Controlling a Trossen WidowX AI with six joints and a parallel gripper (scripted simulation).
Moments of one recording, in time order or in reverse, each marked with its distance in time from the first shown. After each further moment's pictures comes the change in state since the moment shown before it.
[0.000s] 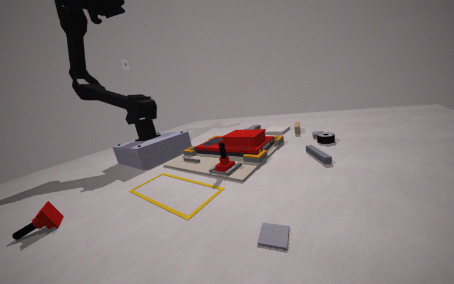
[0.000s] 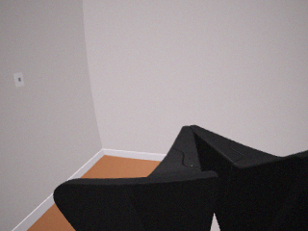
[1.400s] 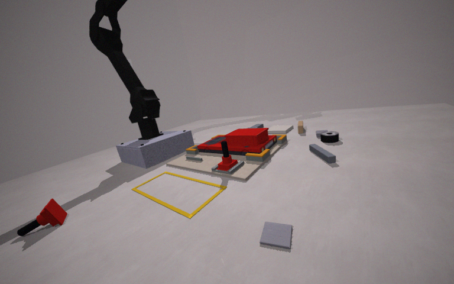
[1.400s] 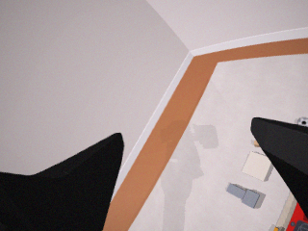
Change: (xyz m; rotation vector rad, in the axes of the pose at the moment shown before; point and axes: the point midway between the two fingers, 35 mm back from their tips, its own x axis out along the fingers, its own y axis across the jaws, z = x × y) arm -0.023 -0.431 -0.124 0.748 0.135 -0.869
